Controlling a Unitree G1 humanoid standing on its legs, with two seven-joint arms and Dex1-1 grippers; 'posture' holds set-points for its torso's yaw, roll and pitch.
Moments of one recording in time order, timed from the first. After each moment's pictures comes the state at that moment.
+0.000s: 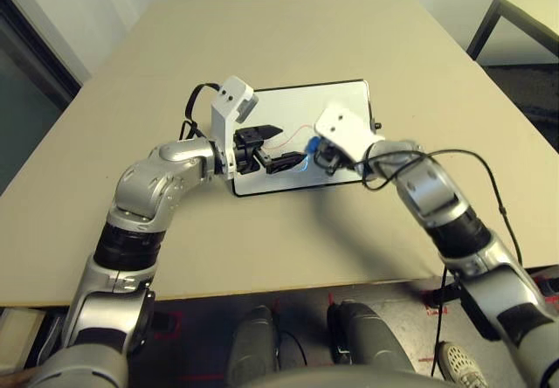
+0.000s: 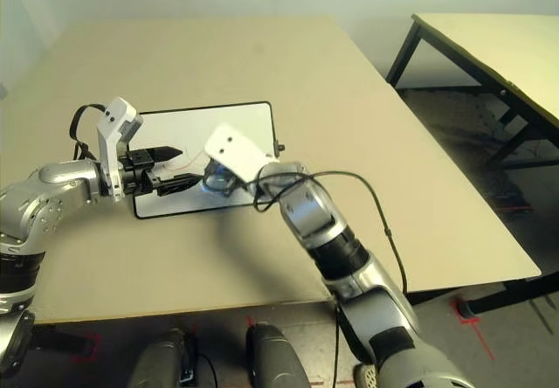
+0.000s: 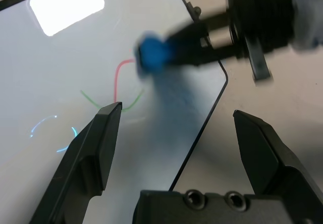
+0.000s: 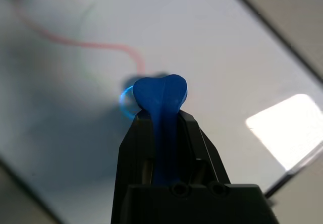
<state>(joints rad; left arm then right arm) -0.57 0.58 -0.06 -0.20 -0.47 0.87 -0.75 -0.81 -0.34 0.35 0.07 -0.05 0.79 0.53</state>
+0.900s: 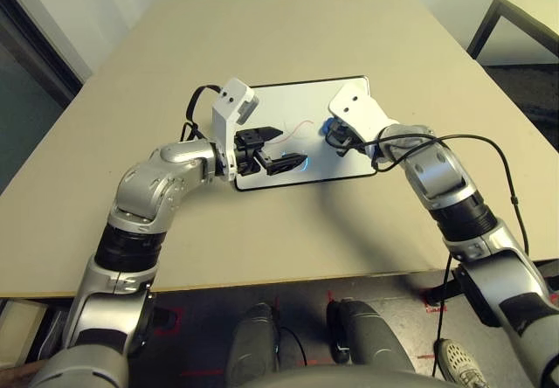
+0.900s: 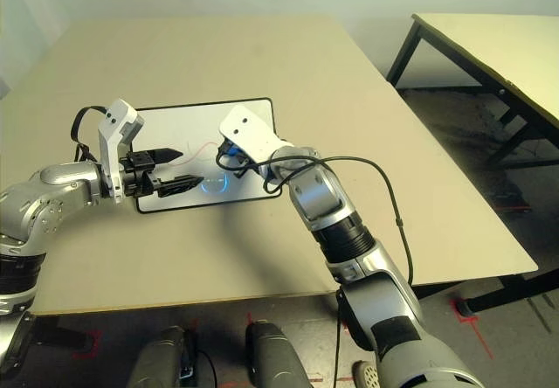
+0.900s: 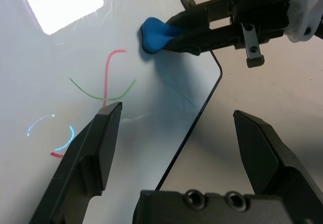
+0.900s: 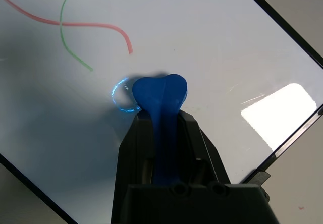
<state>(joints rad) -0.56 0.58 -0.06 -0.20 -0.47 0.88 -0.74 -0.79 -0.34 0.34 0.08 -0.06 0.79 0.52</state>
